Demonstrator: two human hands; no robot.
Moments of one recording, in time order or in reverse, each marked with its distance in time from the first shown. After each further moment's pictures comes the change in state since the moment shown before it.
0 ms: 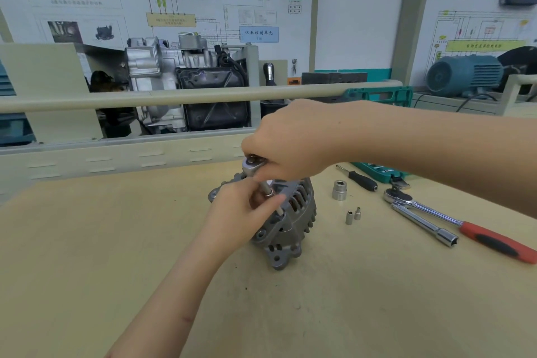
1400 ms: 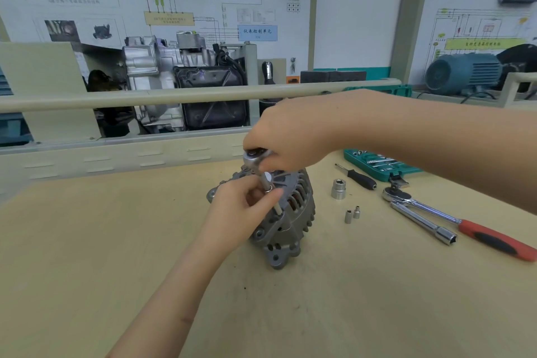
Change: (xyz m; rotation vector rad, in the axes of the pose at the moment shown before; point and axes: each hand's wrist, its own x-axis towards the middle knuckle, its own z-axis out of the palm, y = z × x) left_hand 0.000 0.003 0.002 -0.099 0.034 -0.029; right_hand -0.002 -0.002 -0.004 -0.001 -0.053 -0.007
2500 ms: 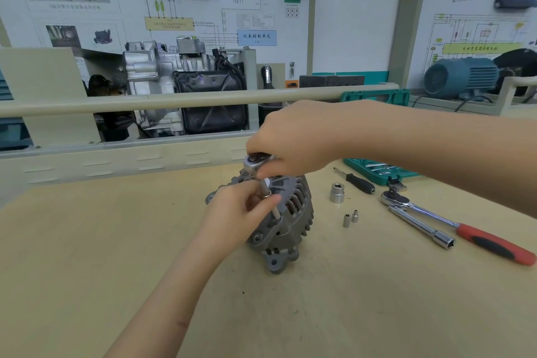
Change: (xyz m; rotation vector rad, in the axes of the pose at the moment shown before) left_hand 0.002 -0.003 -0.003 0.105 -0.047 0.037; right_hand 0.002 0.014 0.008 0.007 0.020 -0.055
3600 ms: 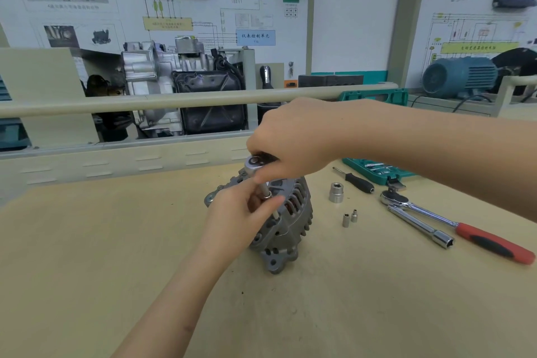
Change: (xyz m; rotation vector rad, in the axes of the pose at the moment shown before) left_hand -0.003 0.003 0.005 -0.003 0.090 0.008; right_hand -0.008 -0.006 -0.003 -0.003 0.079 0.095
